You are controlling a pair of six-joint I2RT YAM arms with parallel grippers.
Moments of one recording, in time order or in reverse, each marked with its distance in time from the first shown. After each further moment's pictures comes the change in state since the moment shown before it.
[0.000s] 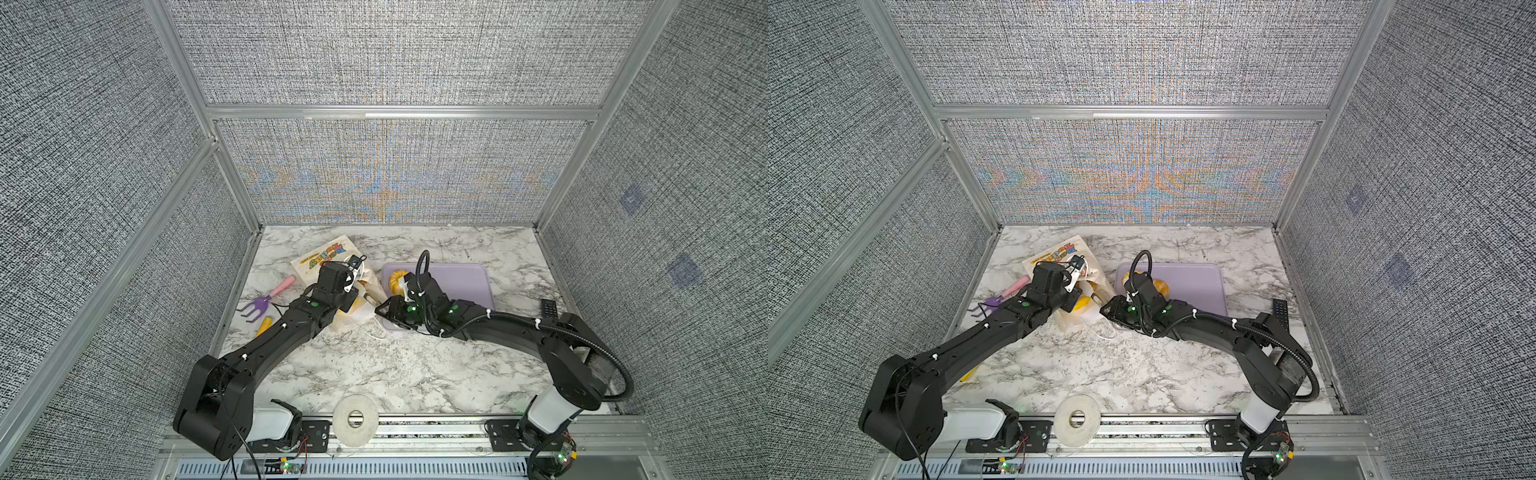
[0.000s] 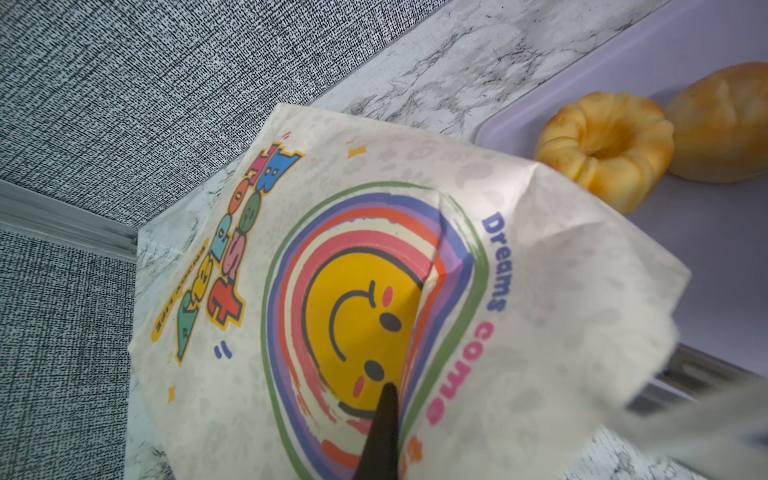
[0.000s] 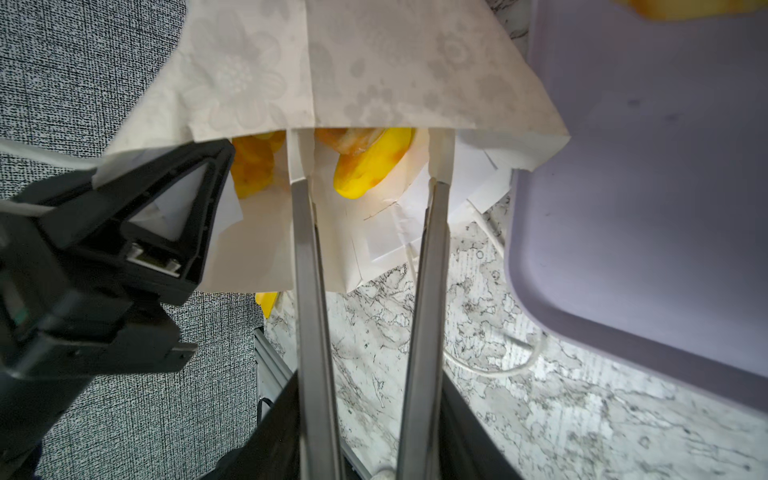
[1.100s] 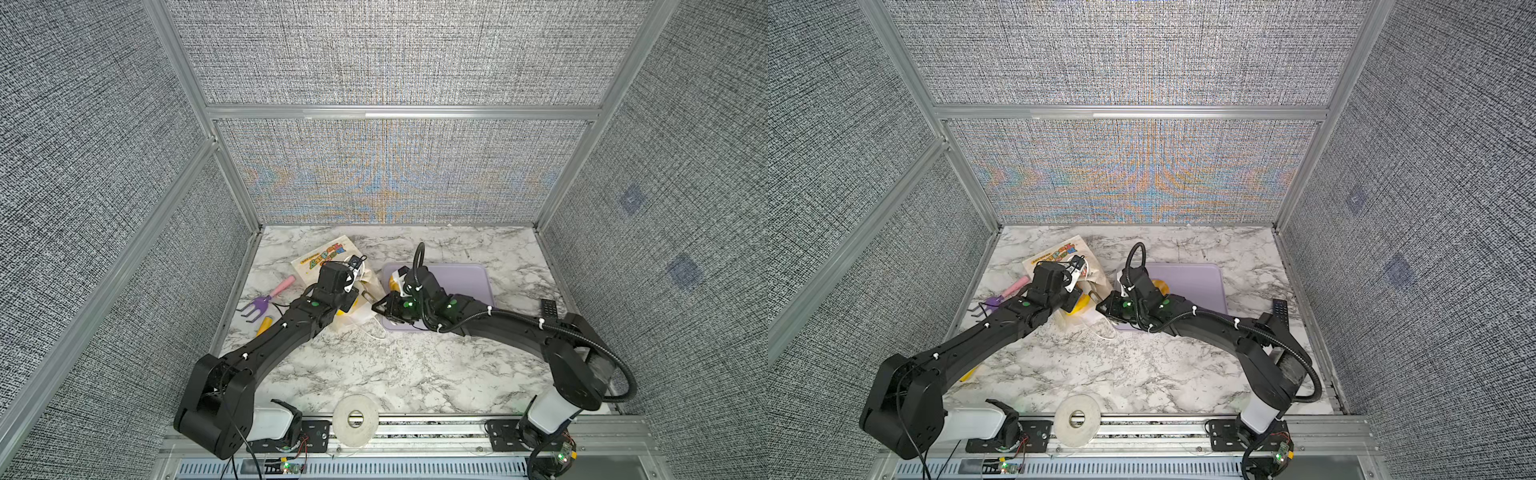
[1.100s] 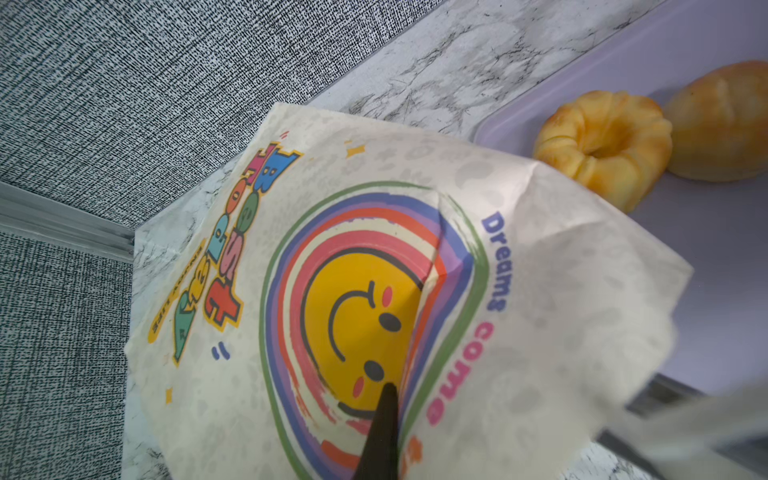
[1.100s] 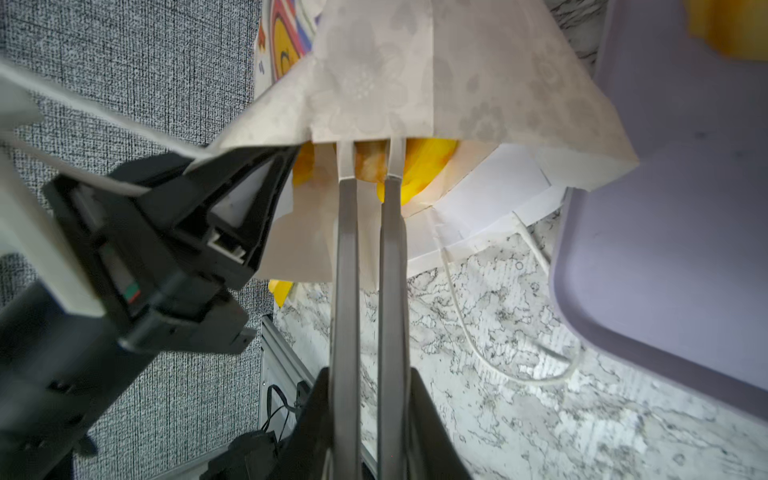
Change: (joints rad) left arm 0.000 0.005 0.001 0.000 0.000 -0.001; right arm 0.022 -0.027 0.064 -0.056 -0.023 -0.071
